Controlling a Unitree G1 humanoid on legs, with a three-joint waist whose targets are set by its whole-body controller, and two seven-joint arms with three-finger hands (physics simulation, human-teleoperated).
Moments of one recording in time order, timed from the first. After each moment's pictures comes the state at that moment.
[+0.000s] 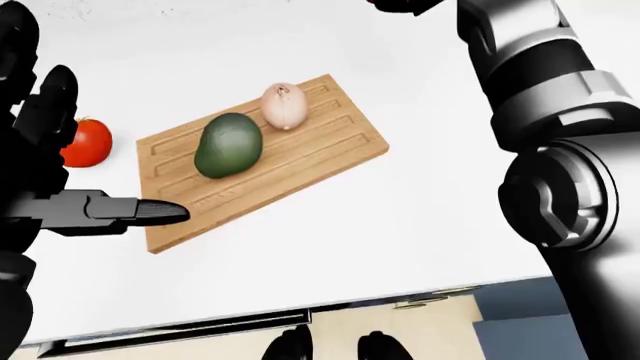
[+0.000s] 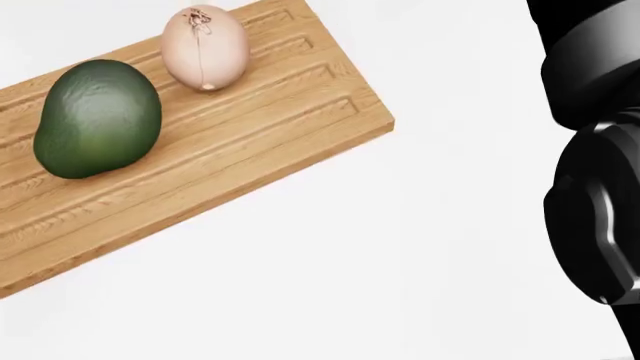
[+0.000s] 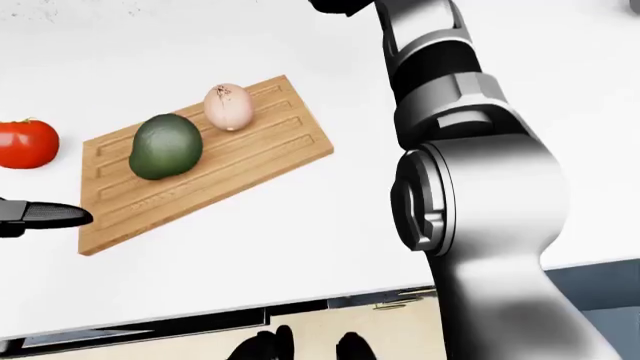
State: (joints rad) left arm -0.40 0.65 0.64 -1.00 -0.62 1.20 0.08; right arm -1.78 -0.32 -0.19 1.38 -0.40 0.06 -0.10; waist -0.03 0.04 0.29
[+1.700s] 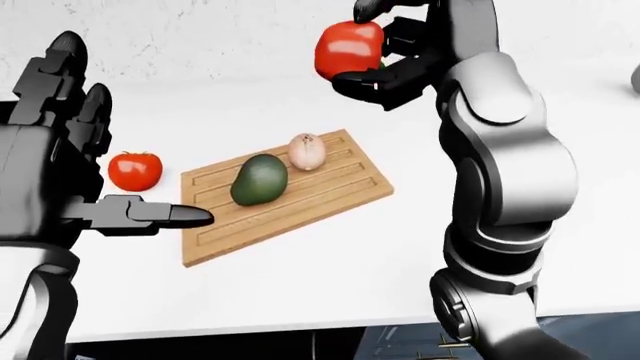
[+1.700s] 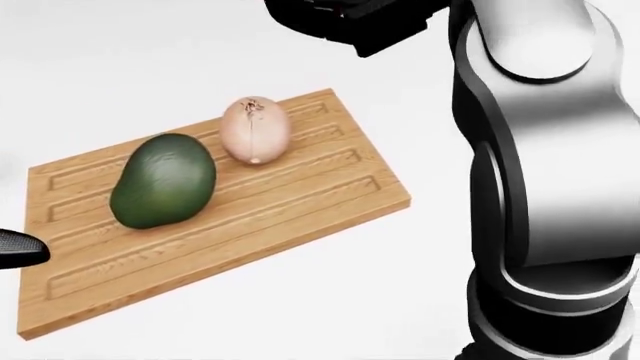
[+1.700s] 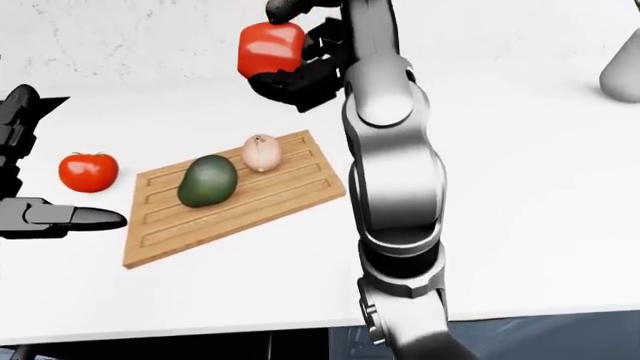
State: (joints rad) left arm -0.41 0.47 0.47 -1.02 -0.14 1.18 -0.19; right arm -1.09 -0.08 0.01 -0.35 -0.24 1.10 0.04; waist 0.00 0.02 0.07
